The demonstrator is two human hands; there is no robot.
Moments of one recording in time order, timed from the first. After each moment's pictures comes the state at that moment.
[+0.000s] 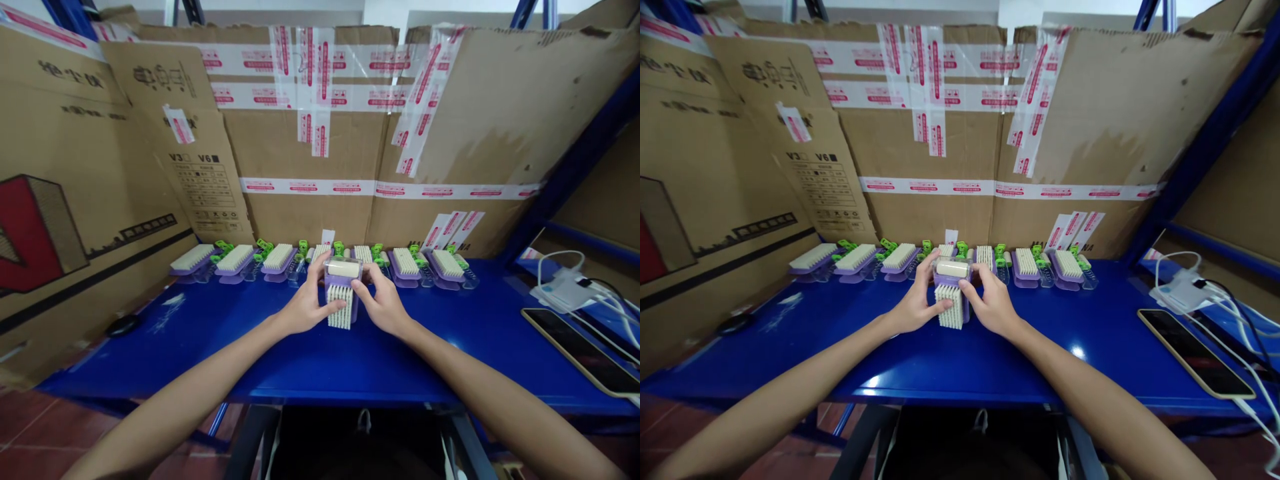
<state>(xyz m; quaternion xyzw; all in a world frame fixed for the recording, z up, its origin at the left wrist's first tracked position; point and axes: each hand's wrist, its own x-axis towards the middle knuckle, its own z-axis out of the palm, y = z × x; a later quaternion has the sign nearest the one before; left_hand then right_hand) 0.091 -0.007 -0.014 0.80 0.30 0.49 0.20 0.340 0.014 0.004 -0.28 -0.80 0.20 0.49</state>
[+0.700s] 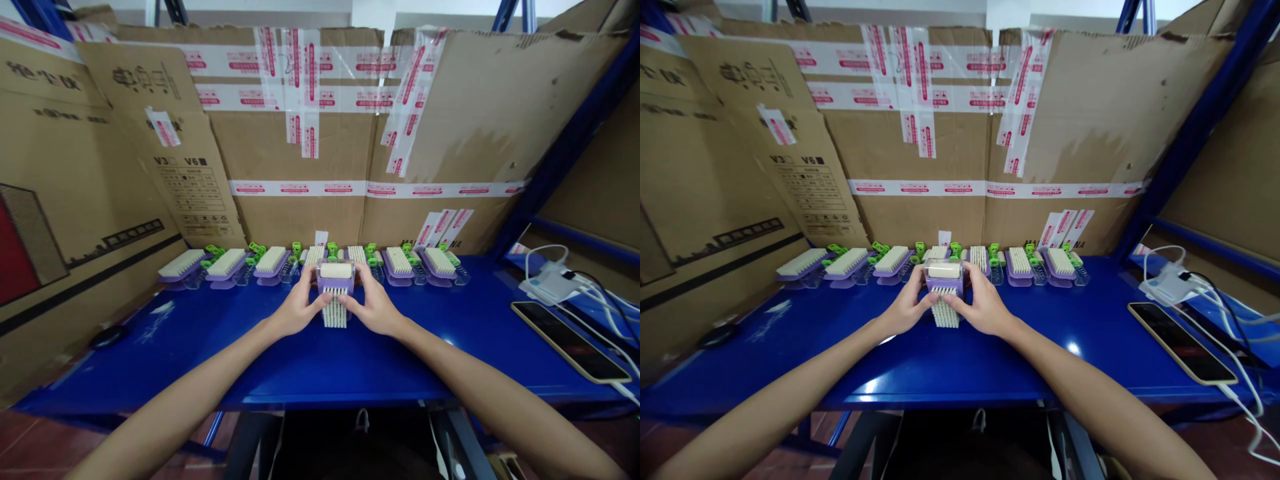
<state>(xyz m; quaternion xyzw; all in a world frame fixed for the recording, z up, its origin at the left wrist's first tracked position) 0.090 -0.006 -0.012 0.77 0.30 0.50 0.26 0.341 0.017 0.000 -0.25 -0.83 0.23 0.44</state>
